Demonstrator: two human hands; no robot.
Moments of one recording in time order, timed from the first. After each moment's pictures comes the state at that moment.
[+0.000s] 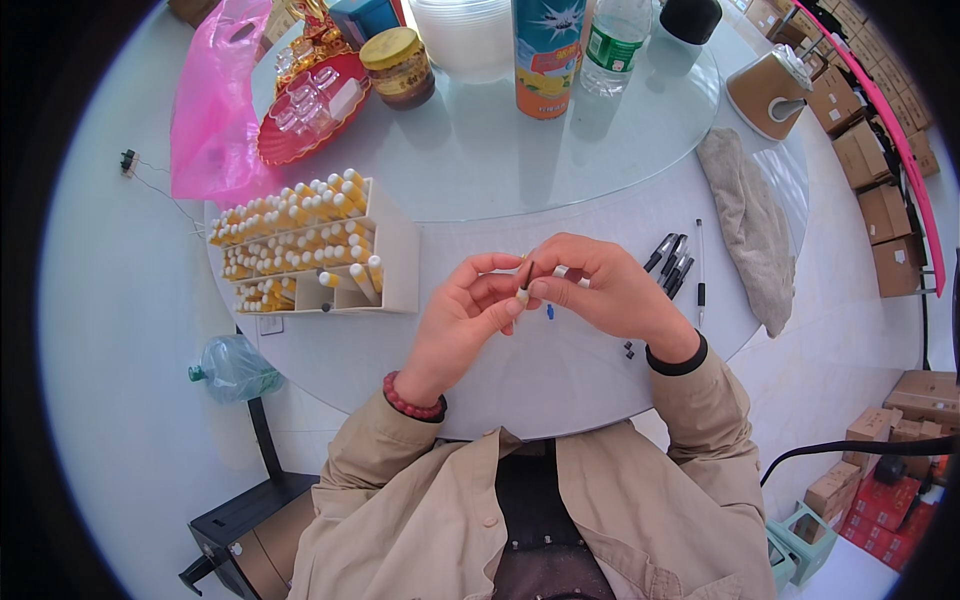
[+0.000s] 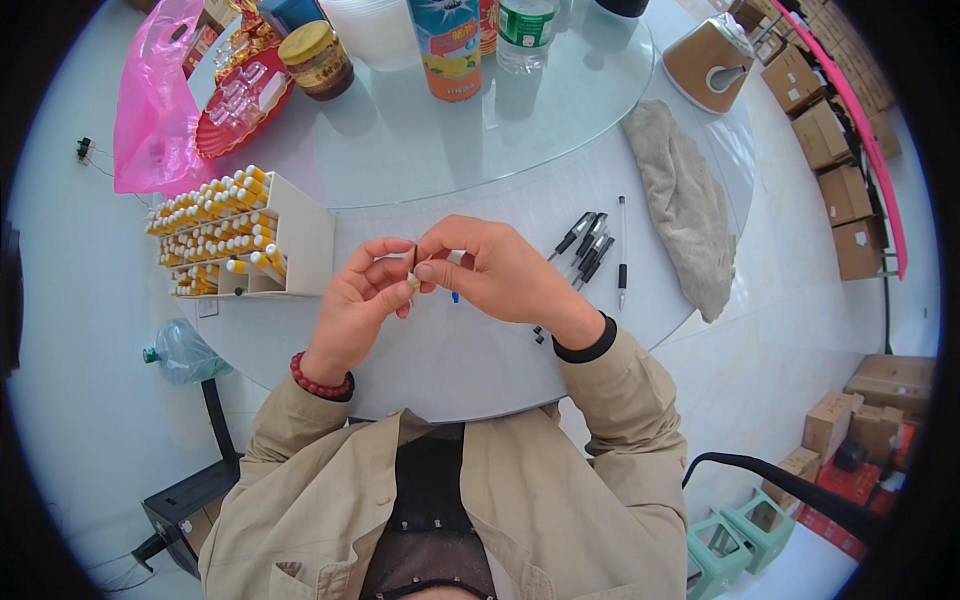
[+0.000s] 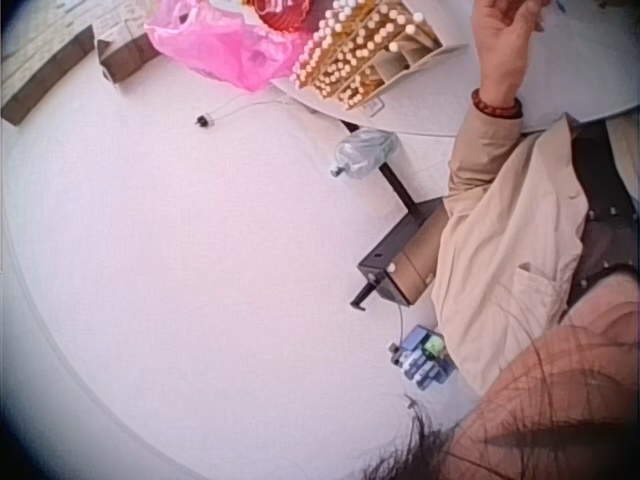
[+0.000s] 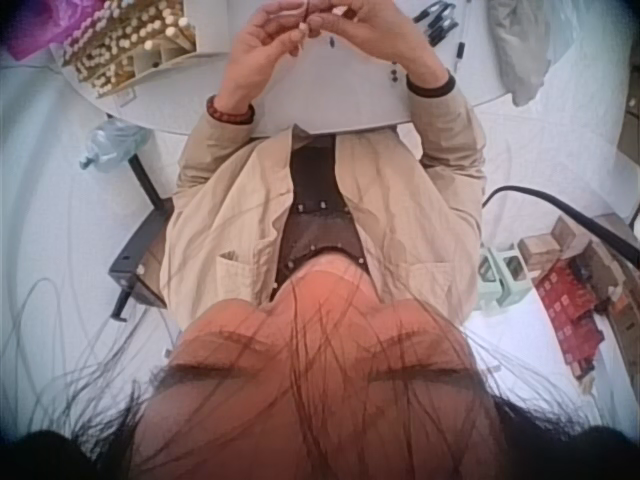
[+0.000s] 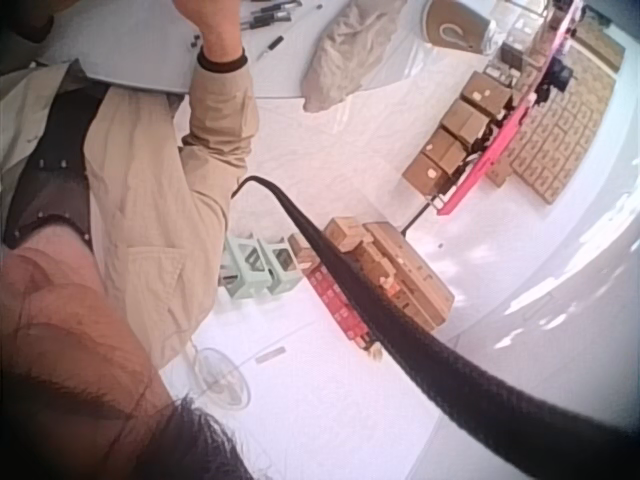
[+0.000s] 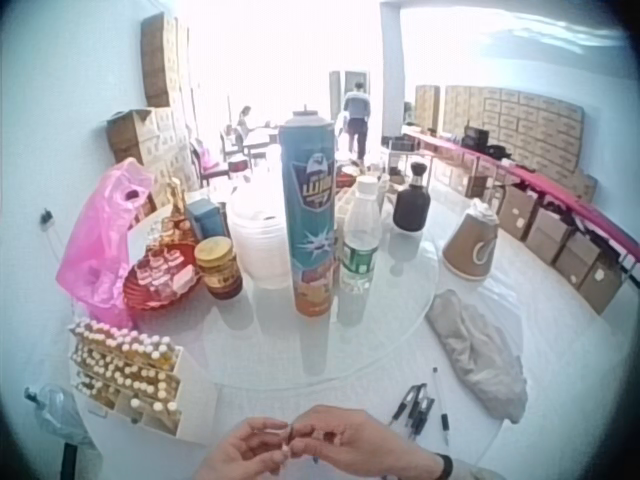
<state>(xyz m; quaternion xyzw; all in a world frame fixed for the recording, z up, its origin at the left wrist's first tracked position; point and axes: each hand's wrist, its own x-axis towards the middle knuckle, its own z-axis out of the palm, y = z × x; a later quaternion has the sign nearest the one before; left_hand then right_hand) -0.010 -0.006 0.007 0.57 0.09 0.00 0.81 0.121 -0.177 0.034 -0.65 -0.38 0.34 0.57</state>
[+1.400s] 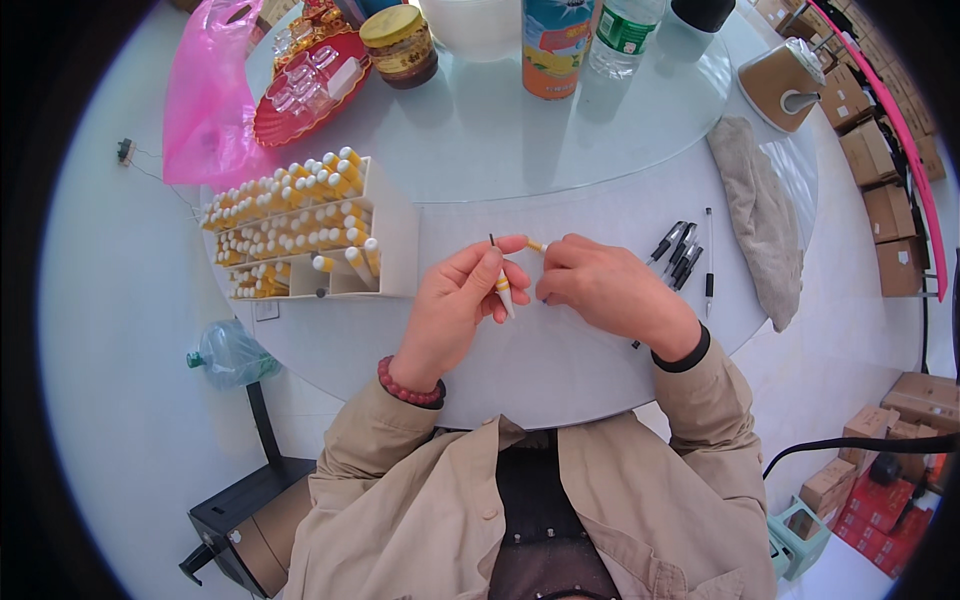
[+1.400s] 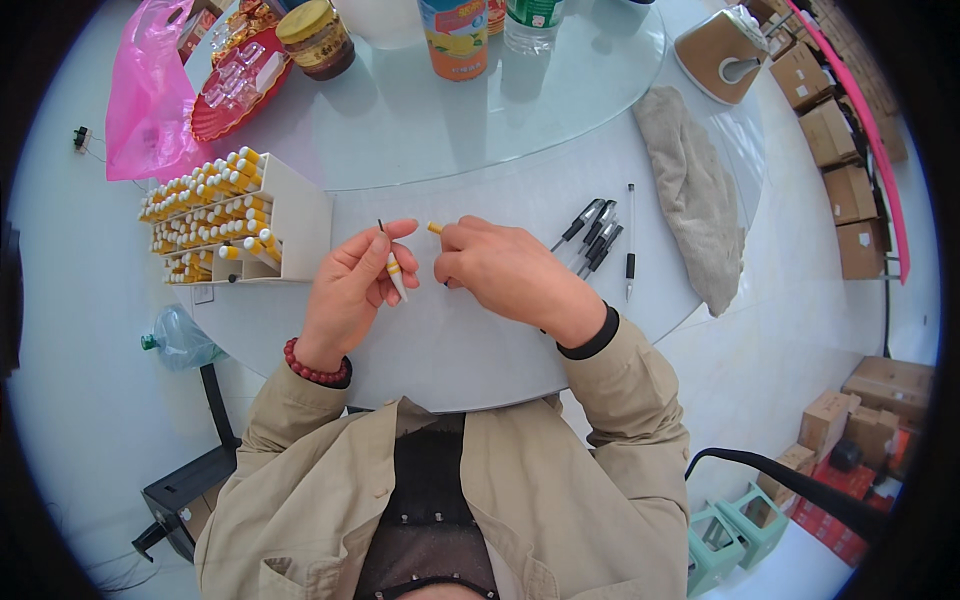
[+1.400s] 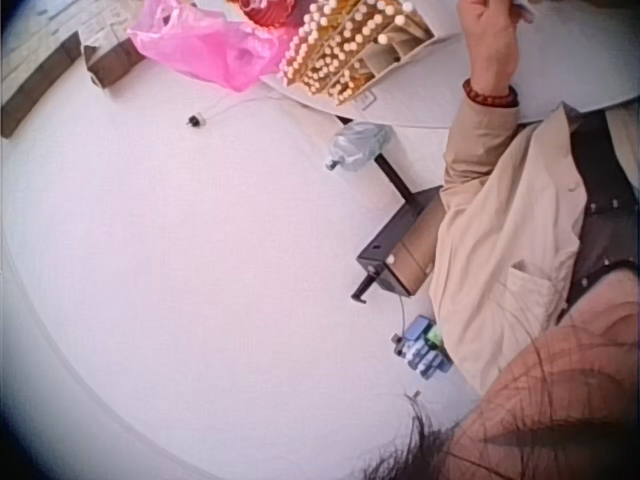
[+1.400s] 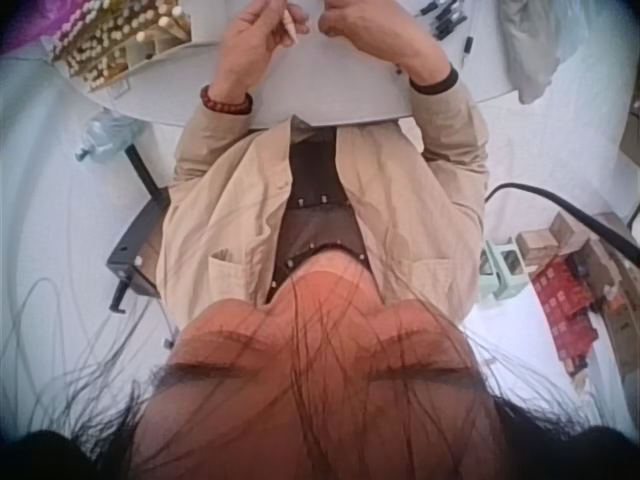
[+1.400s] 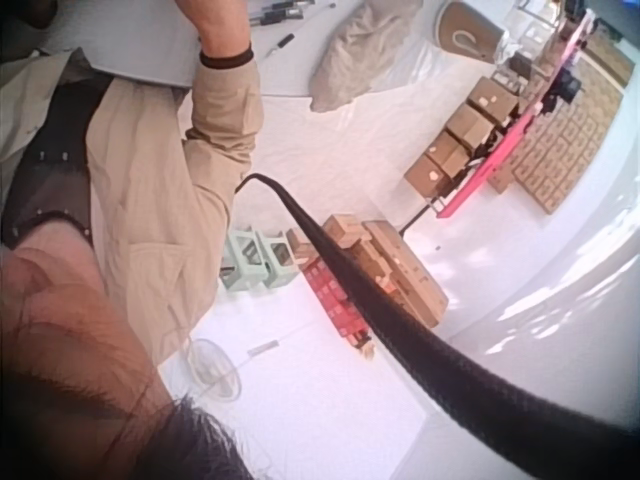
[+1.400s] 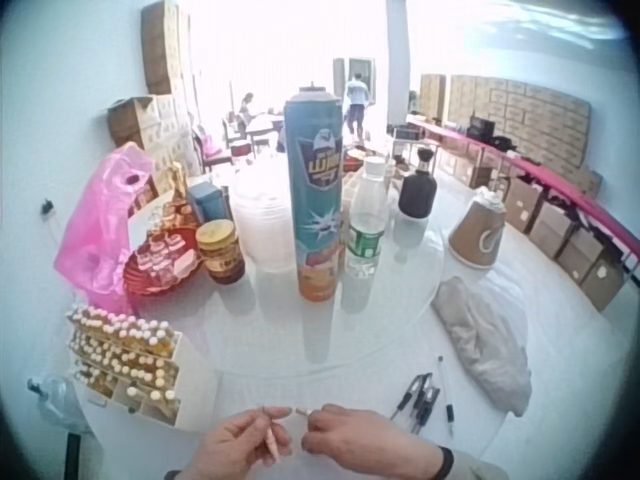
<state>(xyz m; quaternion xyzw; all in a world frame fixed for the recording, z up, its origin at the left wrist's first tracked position) -0.008 -0.001 0.009 0.52 0.14 -0.01 0.84 0.121 -0.181 0.017 -0.75 -0.60 0.14 0.23</state>
